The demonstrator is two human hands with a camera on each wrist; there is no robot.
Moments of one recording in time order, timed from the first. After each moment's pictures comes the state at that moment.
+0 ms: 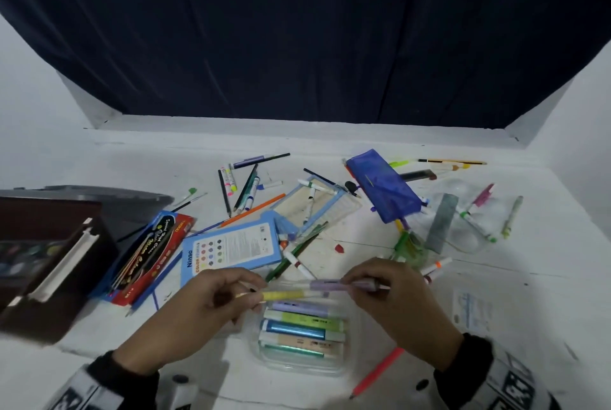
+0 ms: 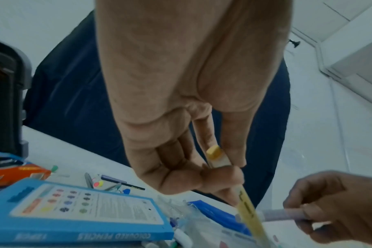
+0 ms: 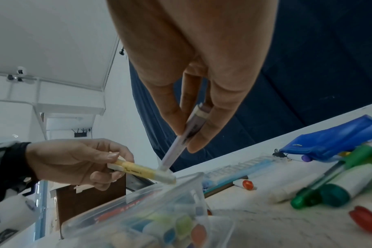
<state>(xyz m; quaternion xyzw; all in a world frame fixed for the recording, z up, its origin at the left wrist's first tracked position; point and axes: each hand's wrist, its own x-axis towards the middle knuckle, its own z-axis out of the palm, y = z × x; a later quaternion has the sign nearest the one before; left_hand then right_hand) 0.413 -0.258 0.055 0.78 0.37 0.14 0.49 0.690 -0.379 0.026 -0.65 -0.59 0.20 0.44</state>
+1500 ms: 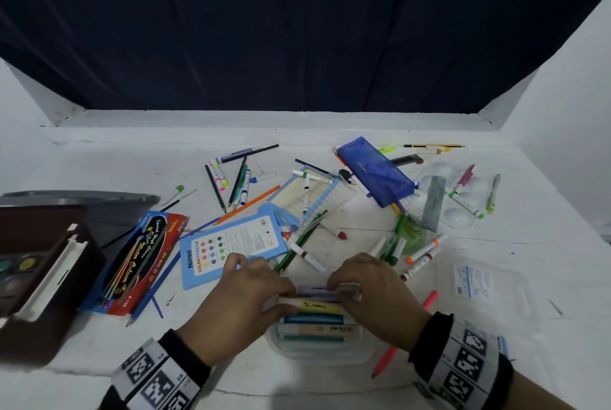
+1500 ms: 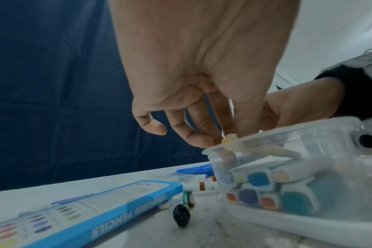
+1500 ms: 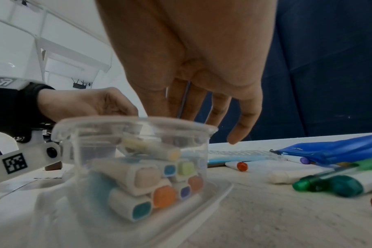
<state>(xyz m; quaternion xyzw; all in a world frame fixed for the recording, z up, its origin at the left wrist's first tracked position) 0.424 -0.235 0.003 0.96 0.22 0.09 0.17 0.648 -0.358 0.004 -0.70 -0.66 0.14 0.21</state>
